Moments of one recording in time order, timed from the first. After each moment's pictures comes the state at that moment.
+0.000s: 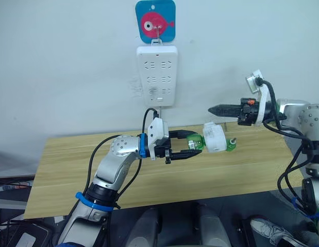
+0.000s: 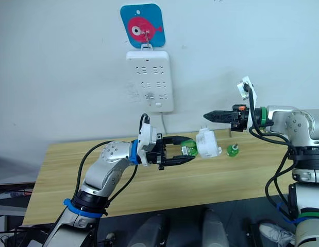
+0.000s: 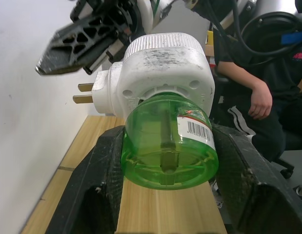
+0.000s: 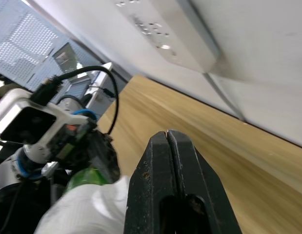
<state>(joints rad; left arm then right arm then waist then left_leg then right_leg) -0.45 0.33 -0.23 -0.08 -0.39 0.18 -1.10 -0.84 -0.75 -0.04 0.13 0.85 1.20 0.98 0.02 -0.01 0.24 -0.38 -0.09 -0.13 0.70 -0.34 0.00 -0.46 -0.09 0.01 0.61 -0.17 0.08</state>
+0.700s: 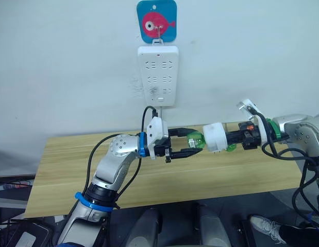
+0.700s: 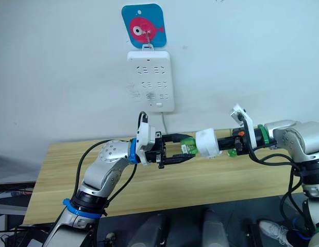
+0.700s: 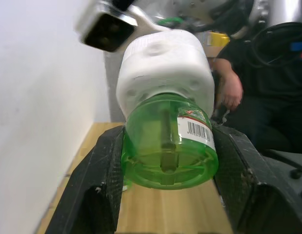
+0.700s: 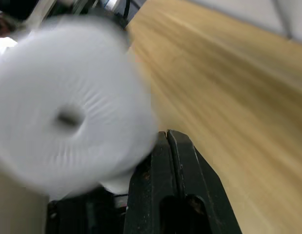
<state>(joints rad) -0.46 0.32 -0.21 -0.08 -0.37 0.15 -1.05 -0.66 -0.88 0.14 -0.04 0.74 1.15 1.22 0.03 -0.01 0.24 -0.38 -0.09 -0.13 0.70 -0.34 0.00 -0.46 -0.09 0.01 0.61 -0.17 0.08</state>
